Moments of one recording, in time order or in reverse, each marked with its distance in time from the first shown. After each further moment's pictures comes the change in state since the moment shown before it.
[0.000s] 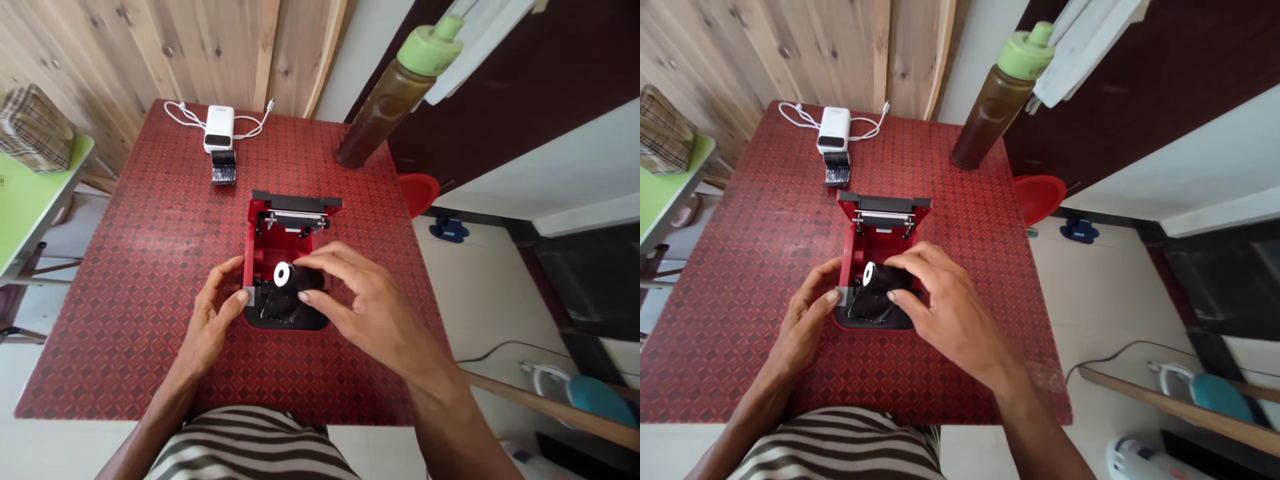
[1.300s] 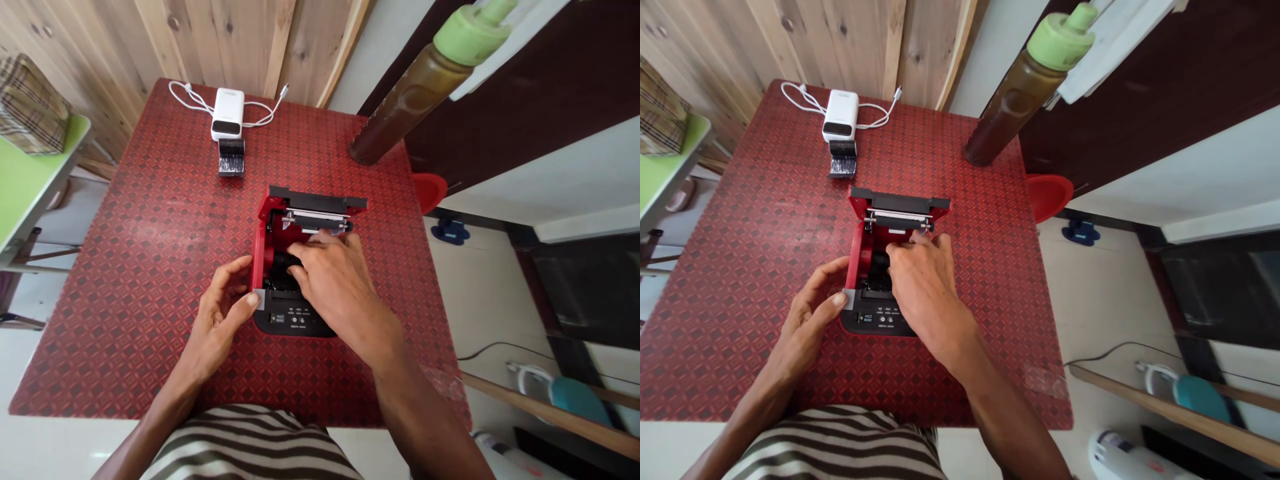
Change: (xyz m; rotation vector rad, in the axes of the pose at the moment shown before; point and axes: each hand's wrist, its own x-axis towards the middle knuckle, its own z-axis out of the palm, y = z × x) left_hand 0.000 0.012 0.003 -0.002 -0.001 -0.046; right_hand 0.048 0.000 0.039 -0.613 -0.232 0.087
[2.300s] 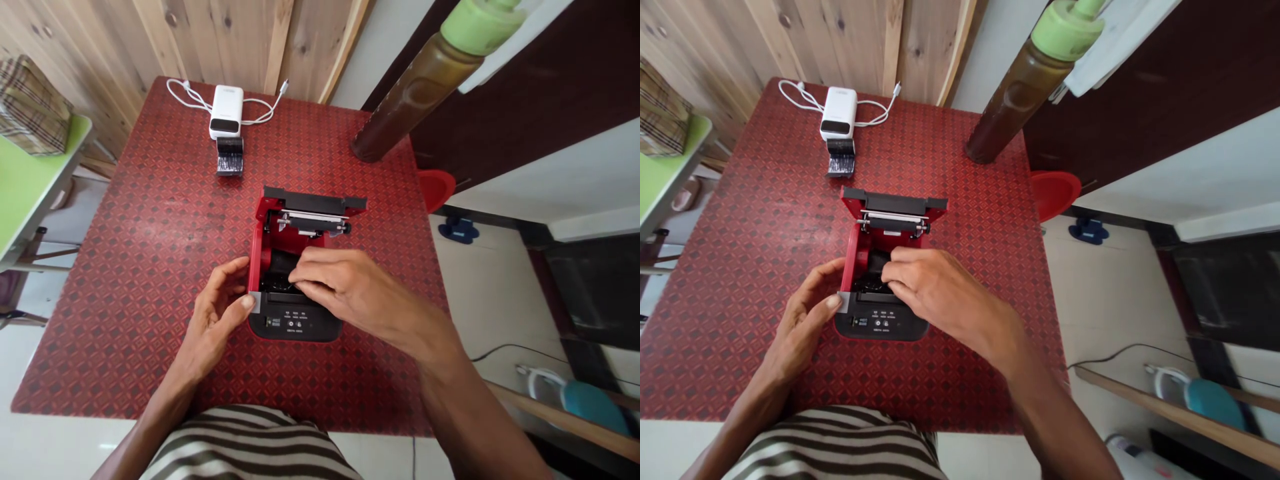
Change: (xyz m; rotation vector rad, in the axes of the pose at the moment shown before) left_hand 0.000 -0.007 -0.004 0.008 0.013 -0.012; right_hand -0.011 0.040 -0.017 0.393 -0.068 -0.409
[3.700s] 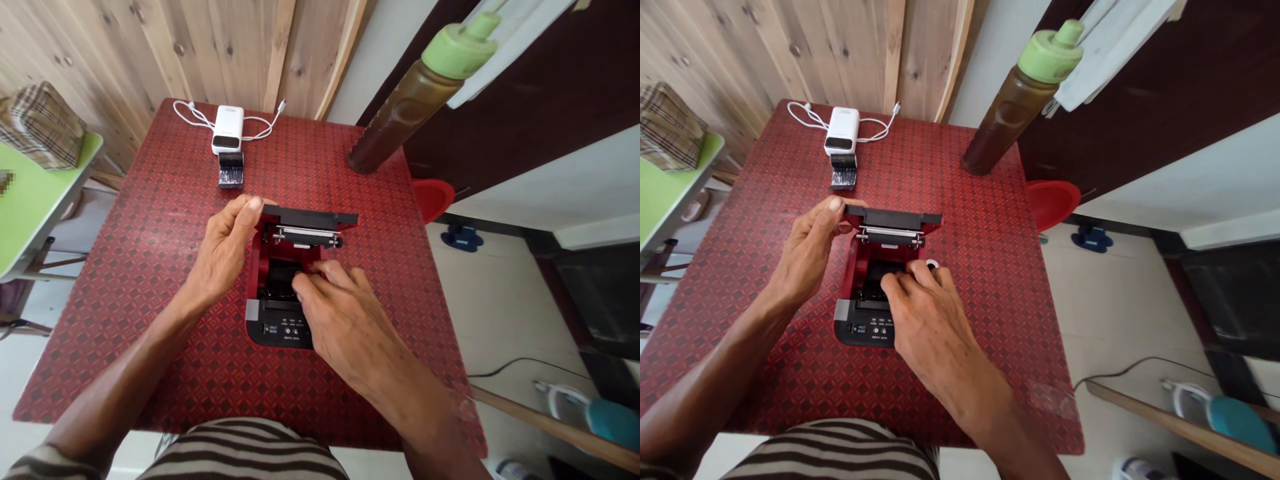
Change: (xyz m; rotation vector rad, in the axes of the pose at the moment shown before) left_hand 0.100 0.060 0.021 0.164 -0.043 0.411; right_hand -0.013 -0.041 0.029 -0.487 0.238 0.162
